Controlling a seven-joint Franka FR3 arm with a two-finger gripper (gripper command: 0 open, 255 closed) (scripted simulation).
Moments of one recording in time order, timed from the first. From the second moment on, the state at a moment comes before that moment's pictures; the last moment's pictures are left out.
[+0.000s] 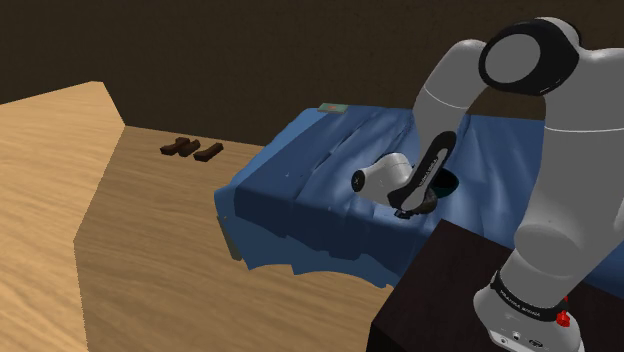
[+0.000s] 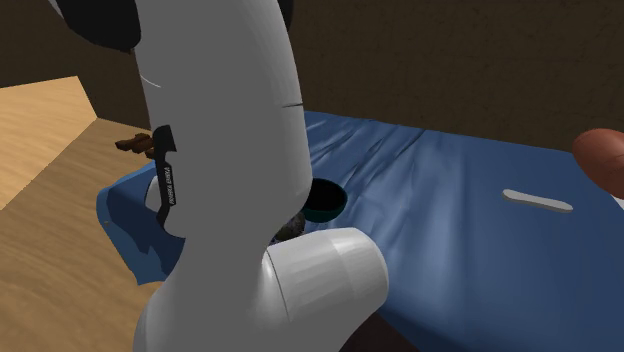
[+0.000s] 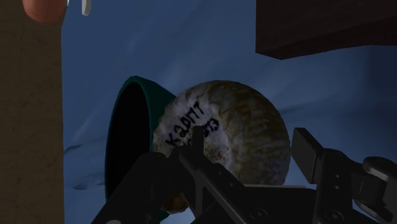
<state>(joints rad) -0.34 0.34 0.21 -2.47 -1.09 1.99 0.96</state>
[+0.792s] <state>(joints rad) -0.34 0.15 0.24 -2.52 -1.00 1.93 0.82</state>
